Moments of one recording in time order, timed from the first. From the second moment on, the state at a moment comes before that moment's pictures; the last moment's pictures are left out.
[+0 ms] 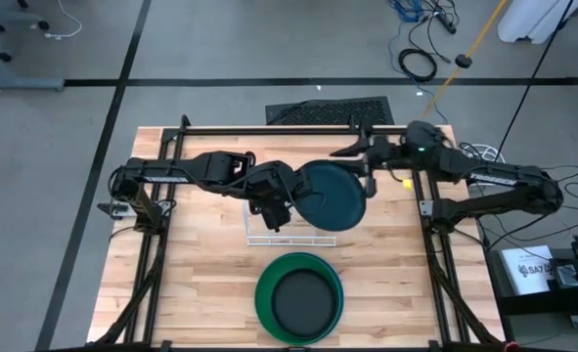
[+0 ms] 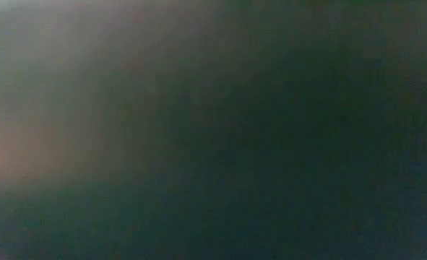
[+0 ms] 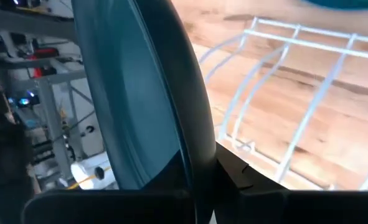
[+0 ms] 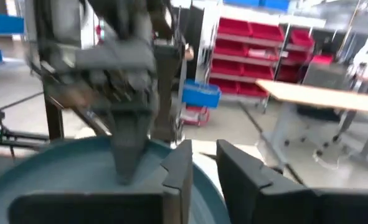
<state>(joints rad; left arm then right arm) -0.09 1.77 1.98 -1.03 -0.20 1.43 -0.26 1.01 0.95 0.11 -0.27 -0.12</state>
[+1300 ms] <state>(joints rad) -0.09 1.83 2.05 -1.21 -0.38 1.39 -0.10 1.19 0.95 -0.36 0.11 0.08</state>
